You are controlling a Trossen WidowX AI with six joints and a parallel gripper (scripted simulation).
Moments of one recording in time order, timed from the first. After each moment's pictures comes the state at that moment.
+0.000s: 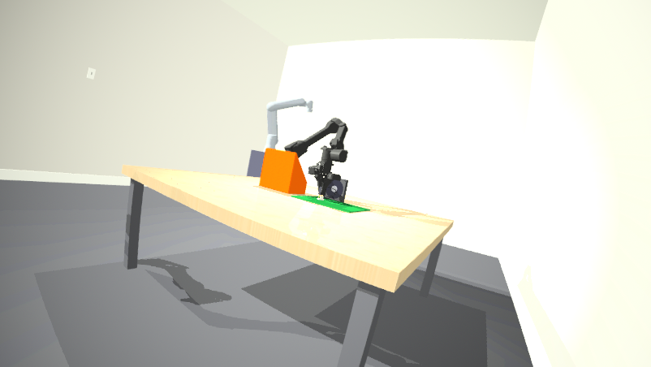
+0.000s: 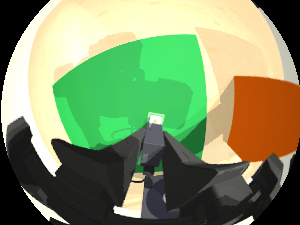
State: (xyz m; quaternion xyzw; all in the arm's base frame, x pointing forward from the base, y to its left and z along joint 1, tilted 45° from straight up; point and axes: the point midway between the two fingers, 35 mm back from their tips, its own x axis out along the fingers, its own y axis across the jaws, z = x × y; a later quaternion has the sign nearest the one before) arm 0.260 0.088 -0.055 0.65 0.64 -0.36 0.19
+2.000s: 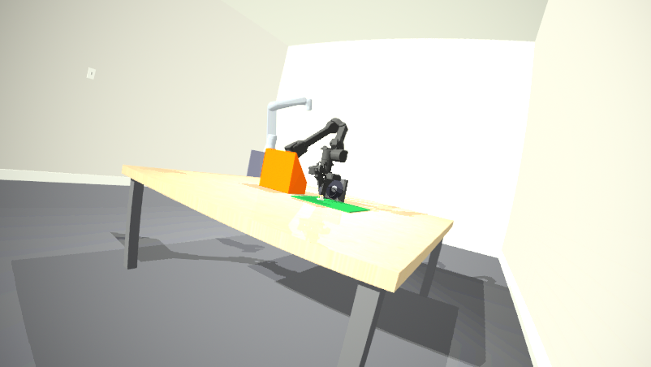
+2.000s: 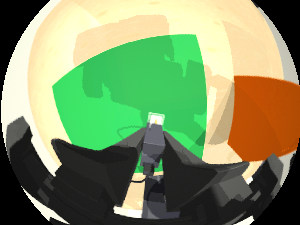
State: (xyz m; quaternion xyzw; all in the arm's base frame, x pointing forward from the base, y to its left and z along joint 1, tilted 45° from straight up) arm 0.261 0.087 -0.056 0.65 0.64 -0.36 0.18
